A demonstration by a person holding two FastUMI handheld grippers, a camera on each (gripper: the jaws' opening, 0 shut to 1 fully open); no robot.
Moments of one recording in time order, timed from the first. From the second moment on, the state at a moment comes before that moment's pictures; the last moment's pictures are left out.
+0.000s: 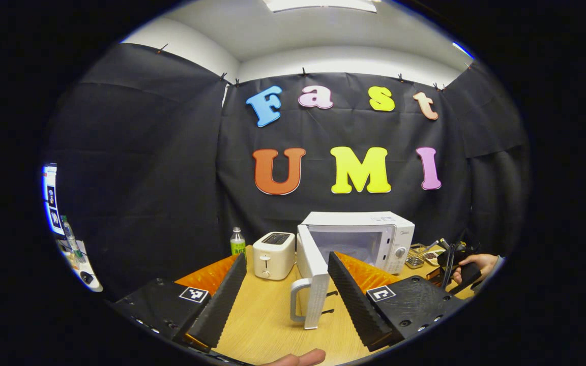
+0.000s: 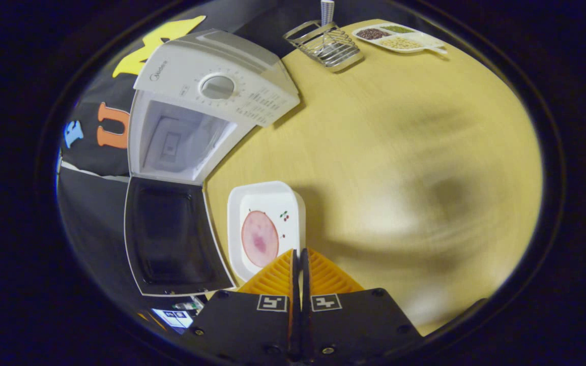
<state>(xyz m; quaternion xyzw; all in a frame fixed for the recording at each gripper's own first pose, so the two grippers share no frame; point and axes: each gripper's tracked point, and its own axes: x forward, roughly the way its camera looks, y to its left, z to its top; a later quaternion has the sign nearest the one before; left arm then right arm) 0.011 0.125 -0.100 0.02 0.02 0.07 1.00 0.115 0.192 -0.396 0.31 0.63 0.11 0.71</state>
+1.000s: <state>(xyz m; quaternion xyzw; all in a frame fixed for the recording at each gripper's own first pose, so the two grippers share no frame) 0.013 0.153 -0.107 0.04 -0.01 0.06 1.00 0.297 0.363 -0.361 0.57 0.33 -0.03 0.75</state>
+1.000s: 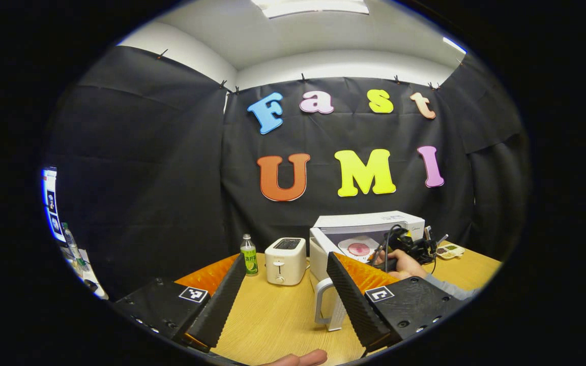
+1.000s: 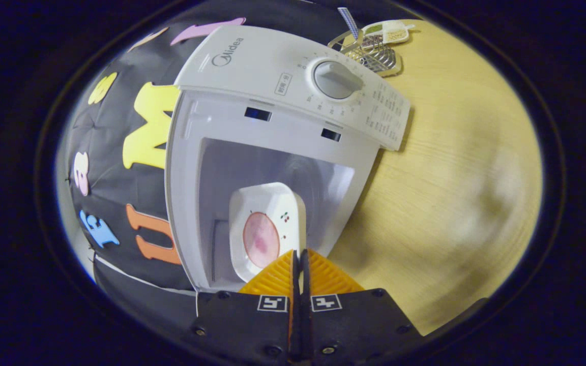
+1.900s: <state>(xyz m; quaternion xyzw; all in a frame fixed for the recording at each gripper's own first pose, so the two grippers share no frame) 0.028 0.169 -0.141 0.05 0.03 0.06 1.00 0.367 0.379 -0.411 0.53 0.23 -0.09 0.81</state>
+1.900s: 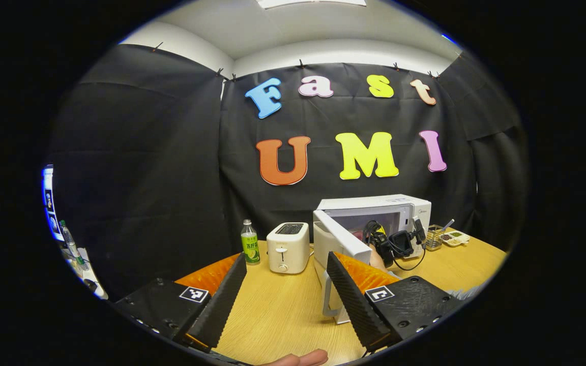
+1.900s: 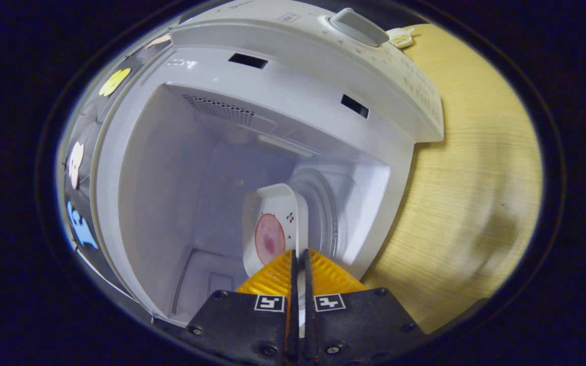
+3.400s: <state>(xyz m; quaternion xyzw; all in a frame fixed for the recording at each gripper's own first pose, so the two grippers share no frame) 0.012 0.202 -0.137 -0.01 0.02 0.08 1.00 0.259 0.245 -0.267 0.09 0.15 0.10 0.98</state>
